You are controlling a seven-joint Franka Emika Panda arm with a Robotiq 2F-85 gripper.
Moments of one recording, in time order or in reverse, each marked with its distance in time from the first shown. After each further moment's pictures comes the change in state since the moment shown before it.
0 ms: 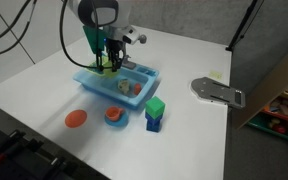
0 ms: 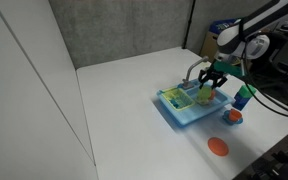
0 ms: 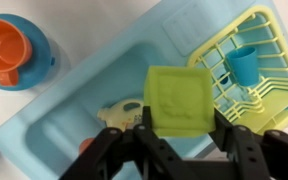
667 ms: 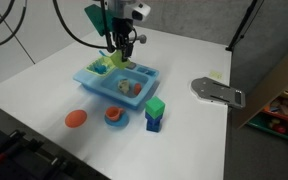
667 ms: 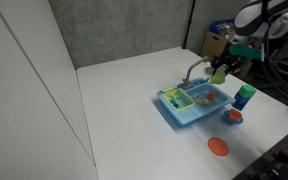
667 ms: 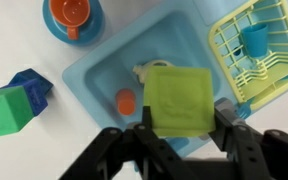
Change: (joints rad) arm 0.002 -0.155 -0.083 -0.026 -0.146 -0.071 0.000
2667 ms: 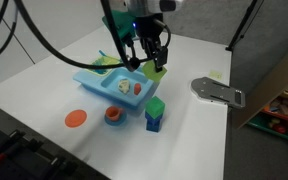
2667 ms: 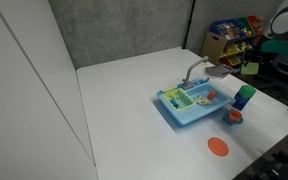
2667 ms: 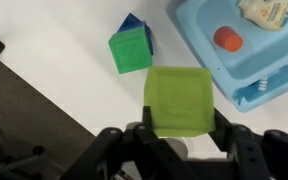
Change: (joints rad) arm -0.028 -0.162 -0.189 -0.198 -0.306 0.221 0.113
